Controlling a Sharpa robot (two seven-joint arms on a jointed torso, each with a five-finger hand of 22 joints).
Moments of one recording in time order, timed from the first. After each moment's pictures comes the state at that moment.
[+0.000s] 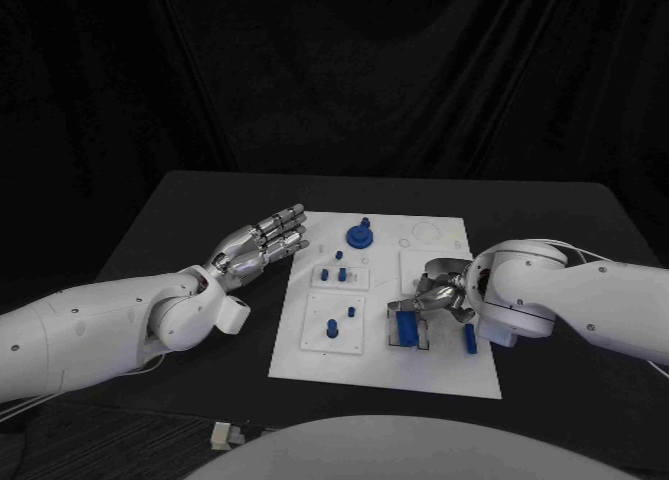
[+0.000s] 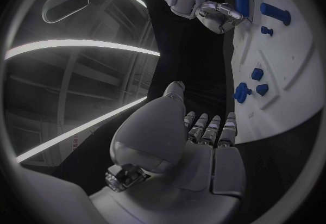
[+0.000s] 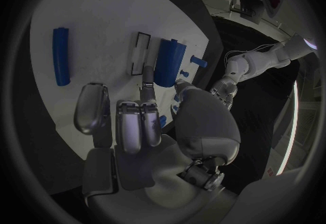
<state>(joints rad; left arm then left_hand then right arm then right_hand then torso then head) 1.03 -0.91 -0.21 1.43 -0.14 0.08 0.65 1.57 0.19 -0.18 0.23 0.56 0.13 0.02 0.02 0.02 0.02 0.15 0.17 0.03 0.04 0.20 0.07 0.02 0.15 0.06 0.27 0.04 0.13 1.21 -0.81 -0.21 1.68 -0.98 0.00 -0.63 0.94 -0.09 0.18 0.29 0.20 1.22 0.03 0.15 0.45 1.46 -0.05 1.57 1.31 1.47 -0.10 1.56 1.31 0.07 1.42 0.01 1.20 1.31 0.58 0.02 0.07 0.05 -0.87</state>
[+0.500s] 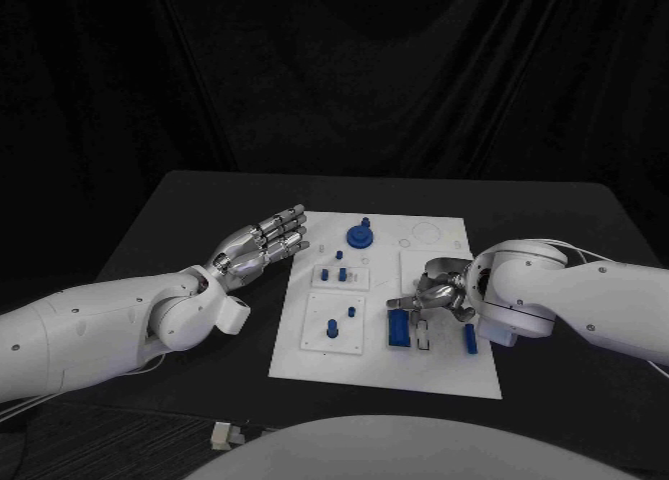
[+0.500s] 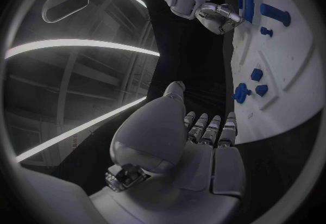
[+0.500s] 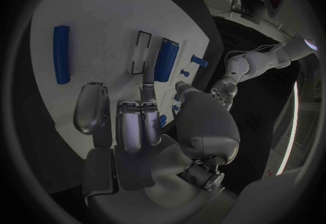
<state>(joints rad) 1.03 -0.91 -0.21 1.43 -0.14 0.08 0.65 1.57 0.19 -0.17 0.23 0.56 0.13 0.02 0.02 0.02 0.02 0.15 0.18 0.03 0.04 0.20 0.07 0.02 0.15 0.07 0.27 0.04 0.13 1.21 -0.81 -0.21 1.68 -0.99 0.00 -0.63 0.88 -0.09 0.12 0.29 0.21 1.21 0.03 0.14 0.46 1.46 -0.05 1.57 1.31 1.47 -0.10 1.56 1.31 0.07 1.43 0.01 1.20 1.31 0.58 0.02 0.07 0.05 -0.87</state>
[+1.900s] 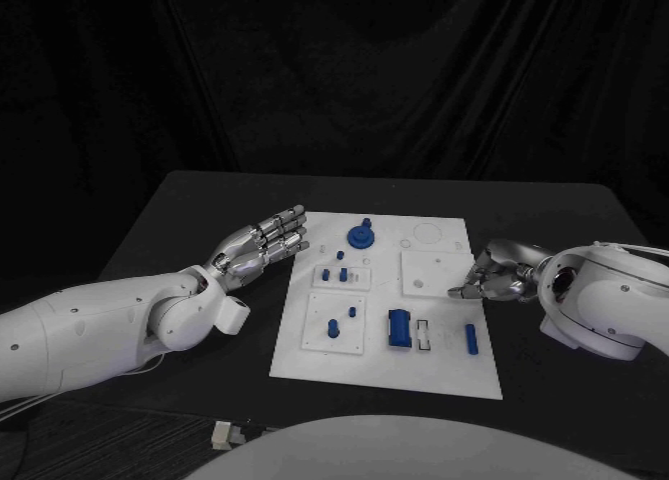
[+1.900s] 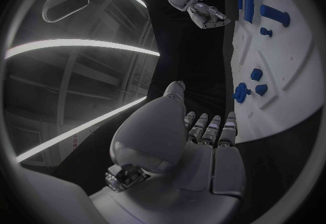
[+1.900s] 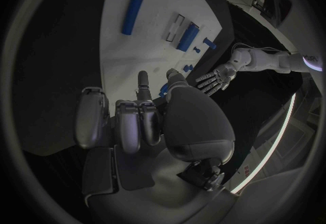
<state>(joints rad) 1.03 -0.91 -0.21 1.43 -0.14 0.08 0.65 1.57 0.19 -0.17 0.22 0.57 0.13 0.02 0.02 0.02 0.03 0.15 0.18 0.03 0.04 0.20 0.07 0.02 0.15 0.07 0.27 0.04 0.14 1.23 -1.09 -0.21 1.84 -1.24 -0.16 -0.56 1.16 -0.03 -0.12 0.21 0.40 1.10 0.06 0.08 0.45 1.47 -0.01 1.57 1.31 1.47 -0.08 1.56 1.31 0.07 1.46 0.03 1.33 1.31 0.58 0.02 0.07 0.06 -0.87</state>
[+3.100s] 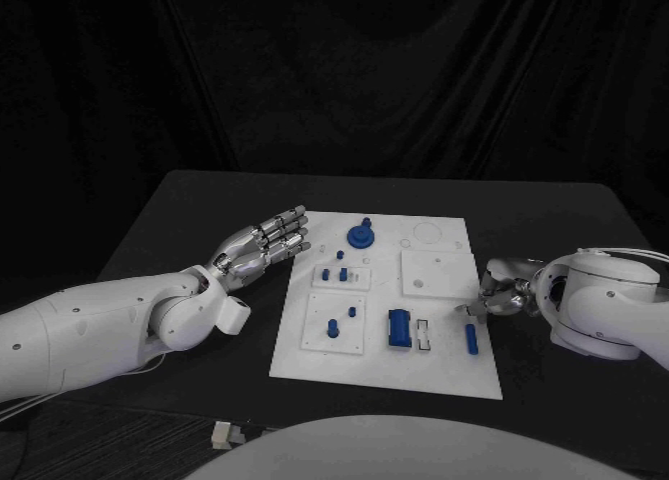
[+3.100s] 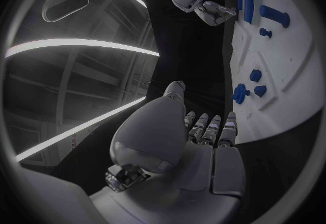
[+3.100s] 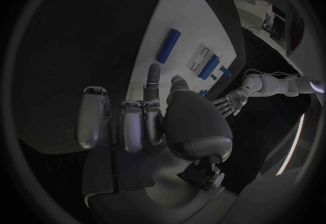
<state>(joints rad) 1.03 -0.91 -0.21 1.43 -0.14 0.09 0.64 1.57 0.19 -0.17 0.22 0.57 0.13 0.02 0.02 0.02 0.02 0.15 0.18 0.03 0.04 0.20 0.07 0.02 0.15 0.07 0.27 0.04 0.14 1.20 -1.06 -0.21 1.78 -1.31 0.02 -0.61 1.10 0.04 -0.26 0.26 0.43 1.29 -0.02 0.20 0.53 1.47 -0.08 1.57 1.31 1.47 -0.13 1.56 1.31 0.07 1.47 -0.01 1.30 1.31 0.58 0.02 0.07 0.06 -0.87</state>
